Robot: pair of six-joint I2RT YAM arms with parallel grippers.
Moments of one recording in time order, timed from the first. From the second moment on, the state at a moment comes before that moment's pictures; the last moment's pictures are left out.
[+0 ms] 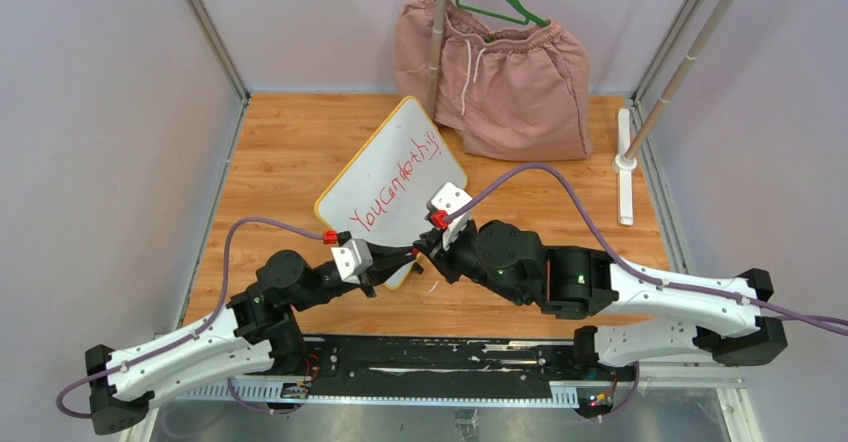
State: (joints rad) left arm -1.07 0.49 0.44 0.17 0.10 0.11; right arm 1.44 1.09 1.20 -0.39 0.47 0.09
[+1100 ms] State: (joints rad) left arm -1.07 0.47 0.45 0.06 0.05 0.11; right arm 1.39 1.16 1.22 -0.40 0.45 0.17
